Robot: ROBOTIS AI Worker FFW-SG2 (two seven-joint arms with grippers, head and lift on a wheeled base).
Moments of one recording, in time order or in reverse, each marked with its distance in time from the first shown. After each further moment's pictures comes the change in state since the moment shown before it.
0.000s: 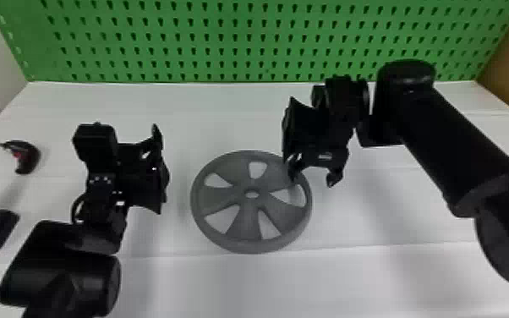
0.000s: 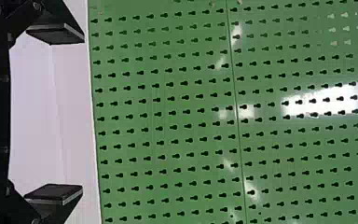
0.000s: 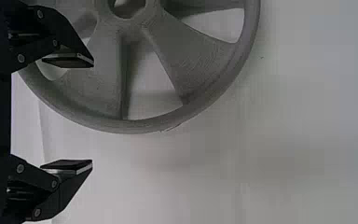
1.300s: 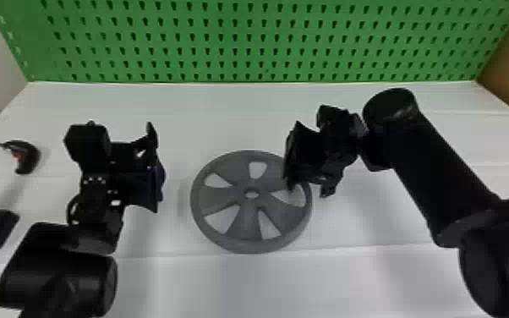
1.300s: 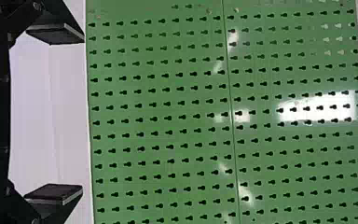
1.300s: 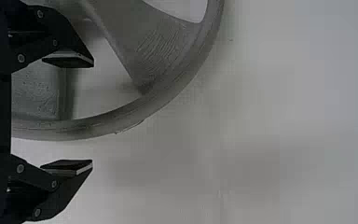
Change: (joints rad) left arm 0.004 0.000 0.015 0.000 0.014 -0.025 0.000; right arm 0.128 0.046 -0.176 -0.079 0.599 -0.101 0.488
